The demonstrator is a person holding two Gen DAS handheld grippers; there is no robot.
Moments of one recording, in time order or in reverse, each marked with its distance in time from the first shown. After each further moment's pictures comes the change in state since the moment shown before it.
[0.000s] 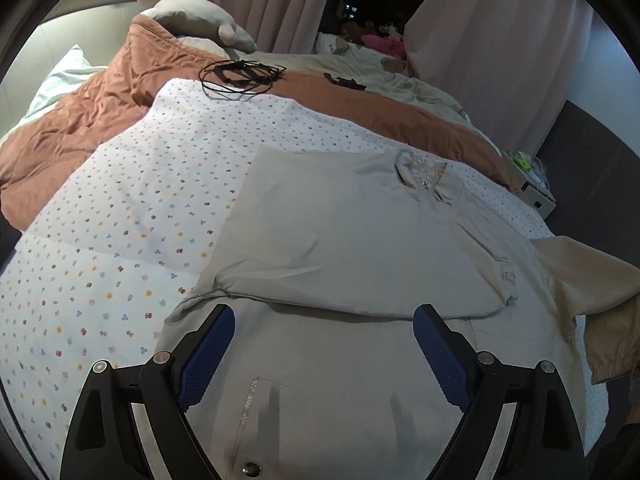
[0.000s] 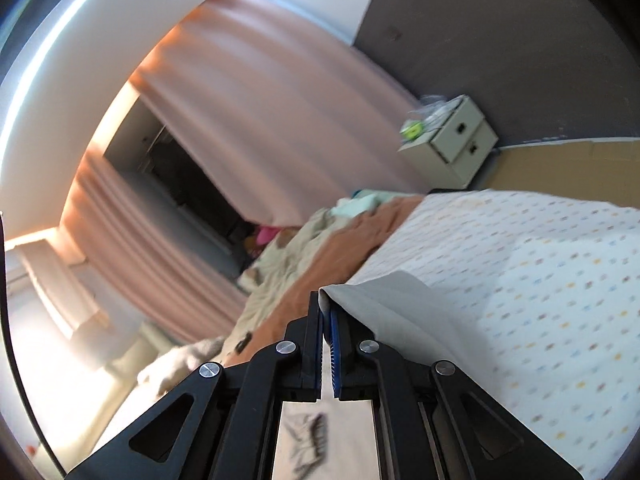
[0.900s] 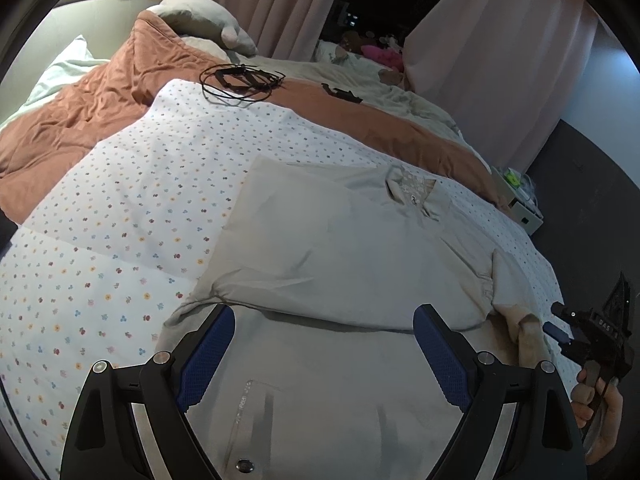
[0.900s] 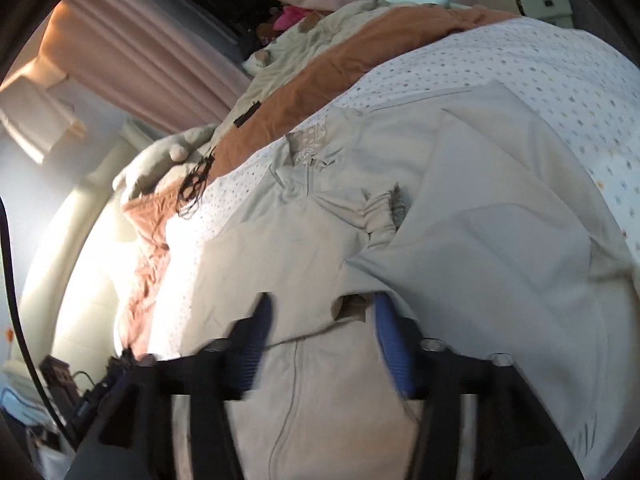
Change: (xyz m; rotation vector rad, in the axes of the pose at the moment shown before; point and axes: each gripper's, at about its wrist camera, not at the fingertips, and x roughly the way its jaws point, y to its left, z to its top) left arm -0.015 0.005 0.007 -0.038 -0.020 -0.052; right arm 0.128 0.089 -0.200 -0.174 0.697 -0.064
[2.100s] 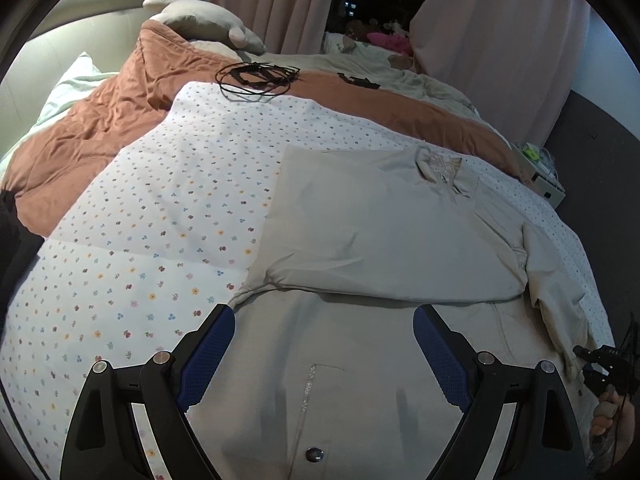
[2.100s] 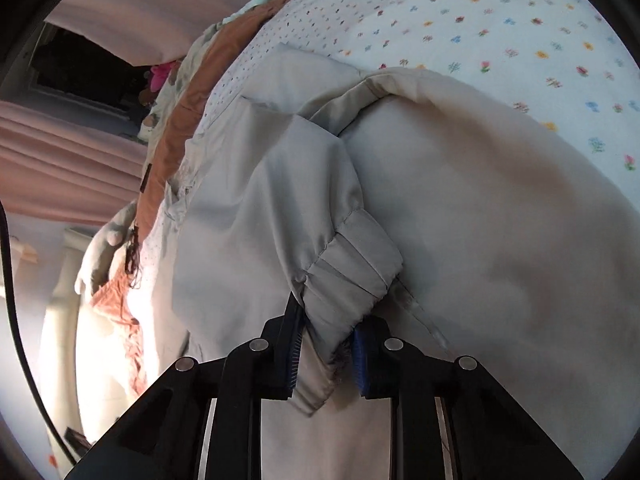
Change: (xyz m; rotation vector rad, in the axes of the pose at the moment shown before) left arm -0.004 0.032 -0.010 0.065 0.025 0.093; right arm -0.034 -0.131 -0.079 0.449 -0.046 -0.114
